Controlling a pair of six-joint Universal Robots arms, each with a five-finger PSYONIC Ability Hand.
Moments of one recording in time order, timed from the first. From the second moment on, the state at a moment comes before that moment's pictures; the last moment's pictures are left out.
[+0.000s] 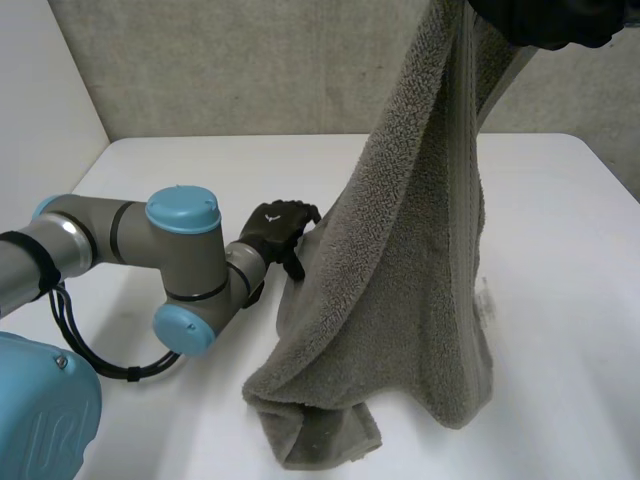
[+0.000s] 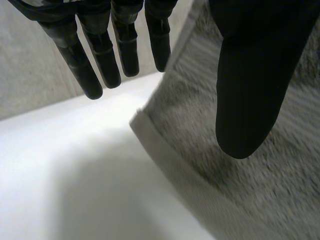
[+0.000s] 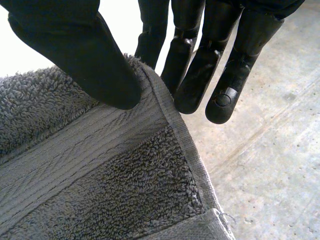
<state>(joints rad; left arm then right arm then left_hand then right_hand) 4.18 -2.50 -0.98 3.26 -1.43 3.15 1.96 -1.85 1.39 -0.01 1.08 2.80 0.45 0.44 0.44 0.44 0.27 0.98 1.18 1.18 1.19 0.97</state>
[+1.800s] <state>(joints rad) 4.33 -2.24 -0.61 3.47 -1.63 3.63 1.90 -1.08 0.80 -0.27 1.58 2.32 1.18 1.22 1.22 1.22 1.03 0.98 1.18 1.19 1.19 0.98</state>
